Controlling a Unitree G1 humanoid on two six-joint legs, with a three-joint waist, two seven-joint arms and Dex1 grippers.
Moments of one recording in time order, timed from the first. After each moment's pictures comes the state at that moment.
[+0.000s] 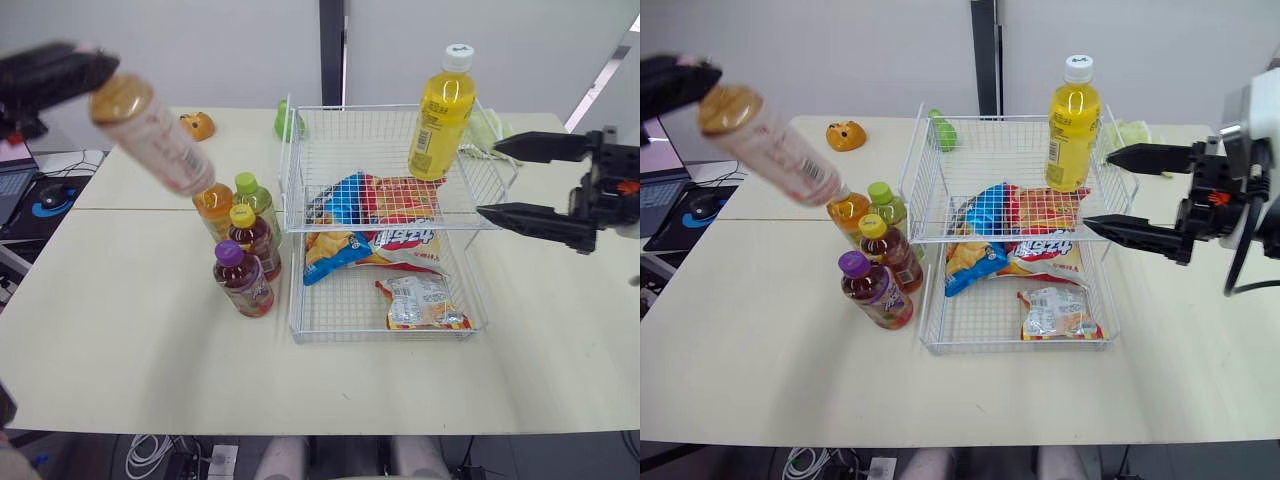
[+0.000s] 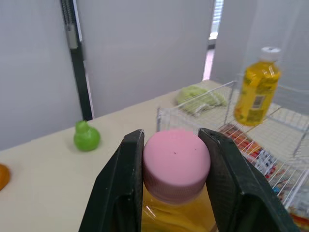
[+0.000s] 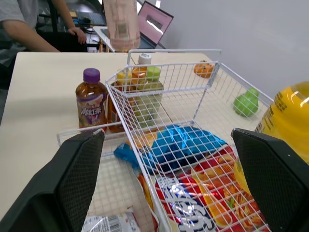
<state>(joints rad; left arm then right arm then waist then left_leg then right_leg) -0.91 1.19 0.42 0.13 -0.88 0.98 -0.95 -0.56 -1.11 -0.35 -0.39 0.94 0.79 0.98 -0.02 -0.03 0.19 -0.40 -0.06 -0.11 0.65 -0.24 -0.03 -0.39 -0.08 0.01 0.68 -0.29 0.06</state>
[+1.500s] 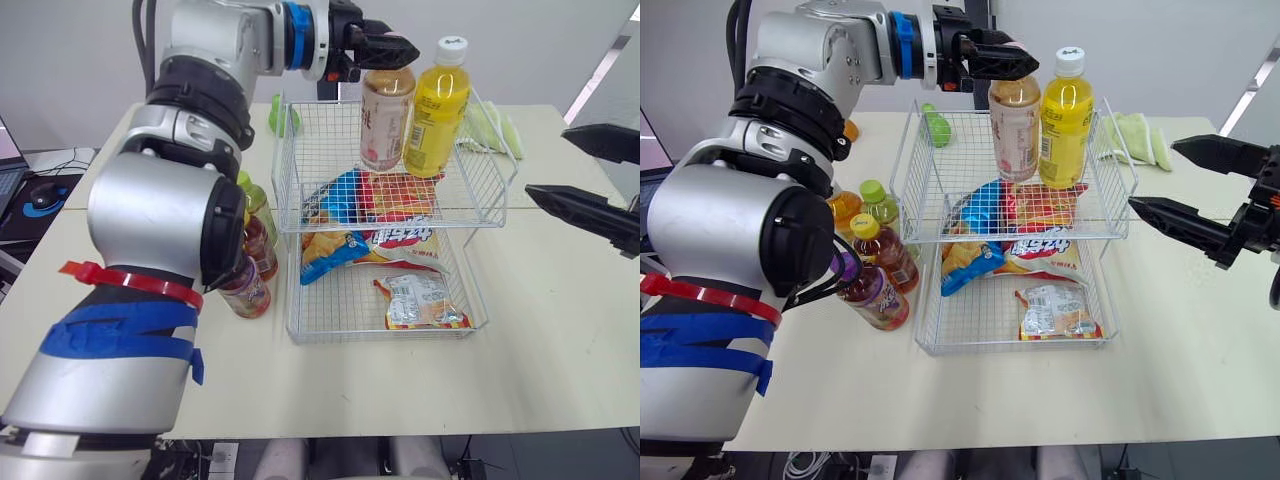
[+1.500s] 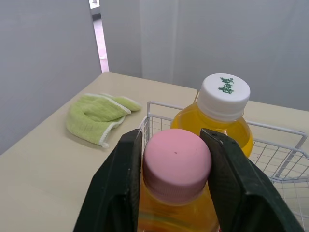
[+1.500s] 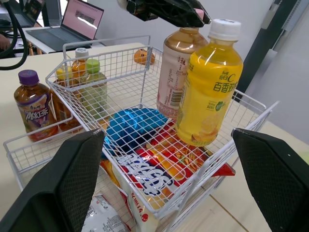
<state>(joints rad) -1.83 0.32 -0.01 1.28 -0.14 0.40 -1.14 -0.36 -1.13 -0.68 -0.52 1.08 0.94 0.72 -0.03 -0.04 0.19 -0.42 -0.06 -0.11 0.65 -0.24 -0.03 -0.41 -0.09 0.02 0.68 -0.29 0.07</state>
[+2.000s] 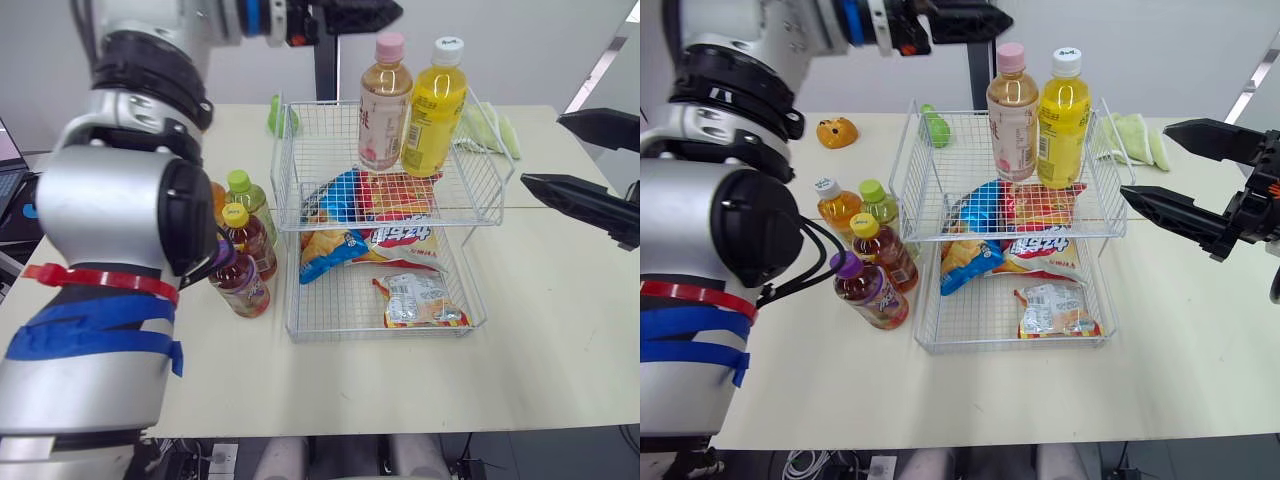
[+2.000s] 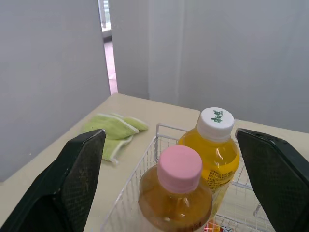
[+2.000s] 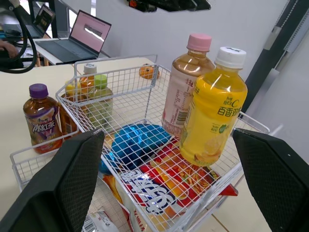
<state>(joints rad) -1.85 0.46 0.08 1.18 -0.14 0.48 -1.19 -0.41 -1.13 -0.64 -0.52 1.12 0.92 0.71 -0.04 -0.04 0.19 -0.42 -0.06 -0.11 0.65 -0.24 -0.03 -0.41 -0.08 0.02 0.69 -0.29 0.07</state>
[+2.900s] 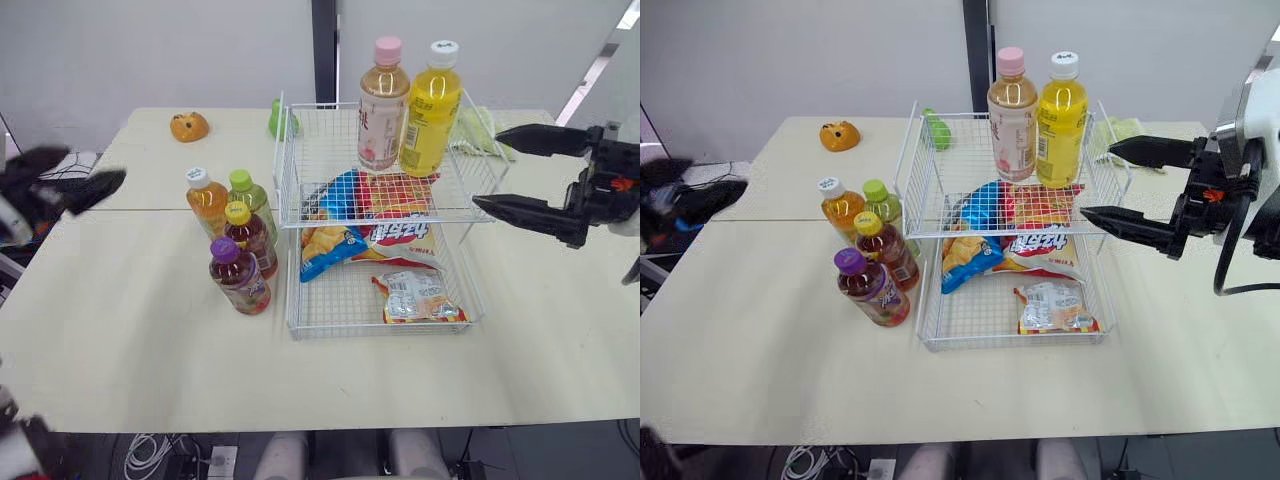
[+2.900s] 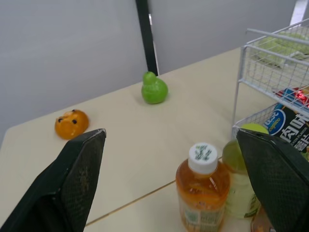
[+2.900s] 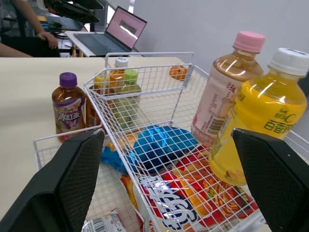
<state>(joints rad) -0.40 0.93 0.69 -0.08 -0.35 0.77 -0.93 -0.55 -1.09 -0.32 -0.40 0.94 0.73 0.90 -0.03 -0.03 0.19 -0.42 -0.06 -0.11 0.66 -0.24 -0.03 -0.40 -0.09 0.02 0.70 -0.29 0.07</state>
